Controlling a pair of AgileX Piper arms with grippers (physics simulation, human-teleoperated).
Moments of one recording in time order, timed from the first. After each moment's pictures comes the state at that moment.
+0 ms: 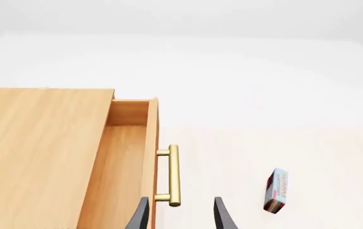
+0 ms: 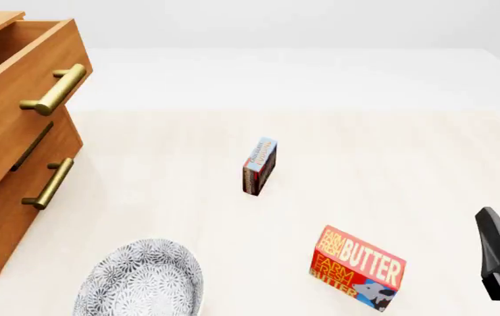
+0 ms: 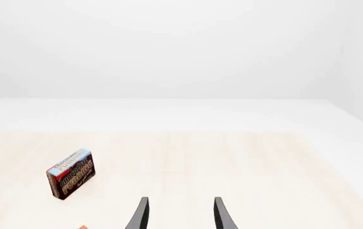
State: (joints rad) left arm -0.06 0.83 -1.16 0.69 -0.05; right arm 0.00 0.00 0.00 0.00 0.00
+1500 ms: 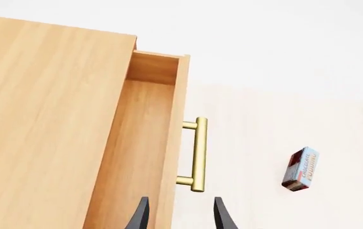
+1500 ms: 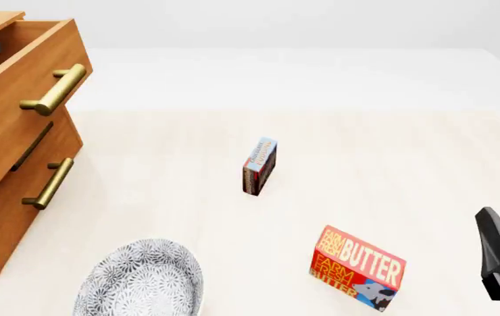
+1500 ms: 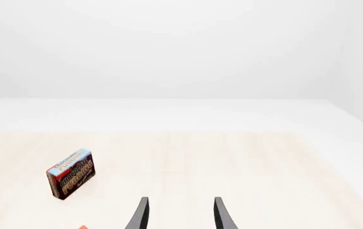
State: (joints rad) left arm 0.05 1.01 -1.26 0.90 -0.09; right arm 0.00 0.00 0.00 0.00 0.00
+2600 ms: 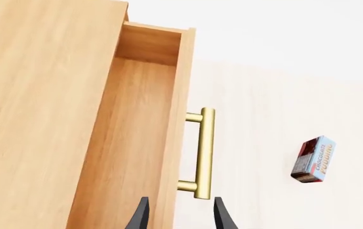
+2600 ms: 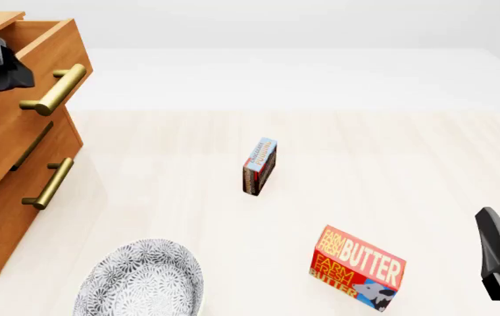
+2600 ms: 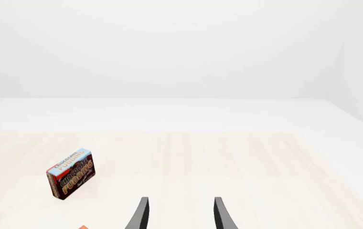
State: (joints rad) left arm 0.05 1.10 -1.18 0.84 -0.10; right arm 0.00 0.00 0.00 0.00 0.00
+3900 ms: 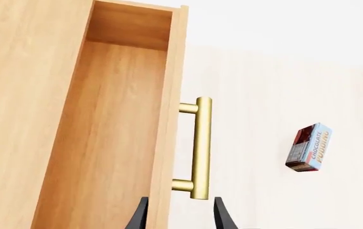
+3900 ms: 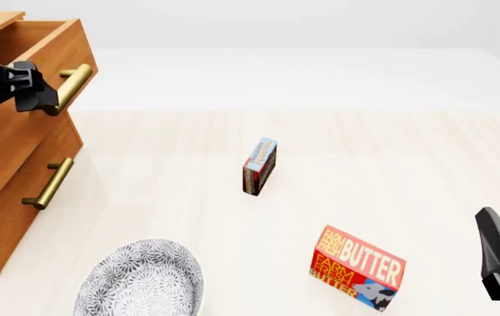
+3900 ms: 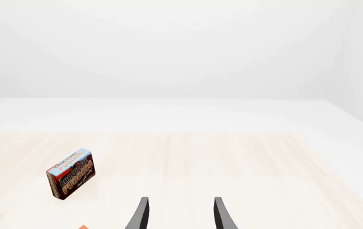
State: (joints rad) left arm -0.01 1.12 -1.10 0.80 -0.14; right arm 0.00 0.00 0.00 0.00 0.00
